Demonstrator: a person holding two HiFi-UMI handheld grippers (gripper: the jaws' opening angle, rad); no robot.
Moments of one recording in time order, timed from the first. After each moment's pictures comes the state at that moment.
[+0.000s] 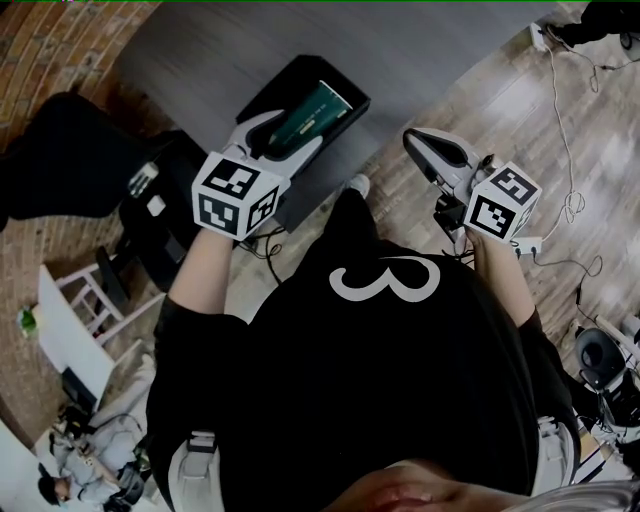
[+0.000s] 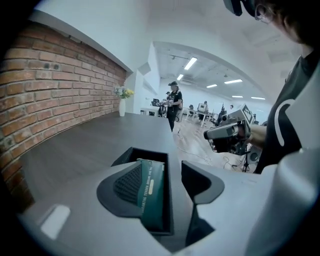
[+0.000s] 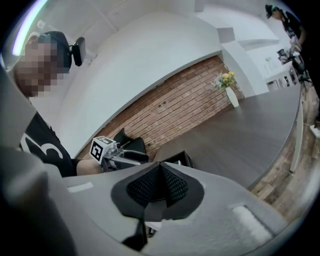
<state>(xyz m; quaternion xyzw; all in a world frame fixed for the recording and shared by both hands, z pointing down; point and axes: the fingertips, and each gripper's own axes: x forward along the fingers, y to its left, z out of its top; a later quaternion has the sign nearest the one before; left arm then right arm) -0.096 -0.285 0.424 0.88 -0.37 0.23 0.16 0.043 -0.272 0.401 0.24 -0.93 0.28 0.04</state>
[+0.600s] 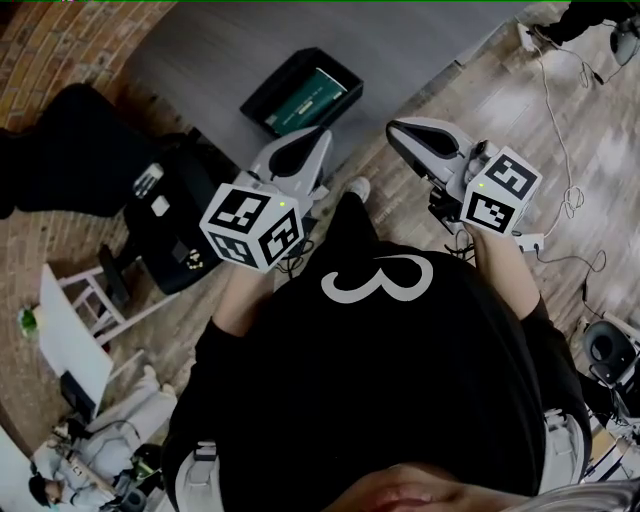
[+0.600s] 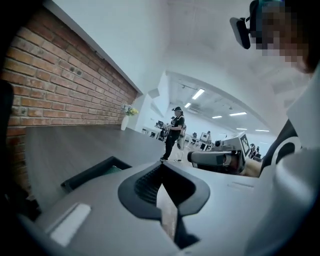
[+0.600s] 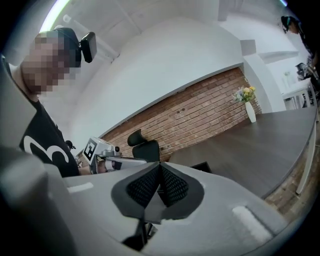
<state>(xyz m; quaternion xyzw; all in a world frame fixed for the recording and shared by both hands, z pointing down) -0.056 -0.209 0.354 0.89 -0.41 0.05 0.20 0.020 -0.211 0.344 0.20 -0.96 0.20 0.02</state>
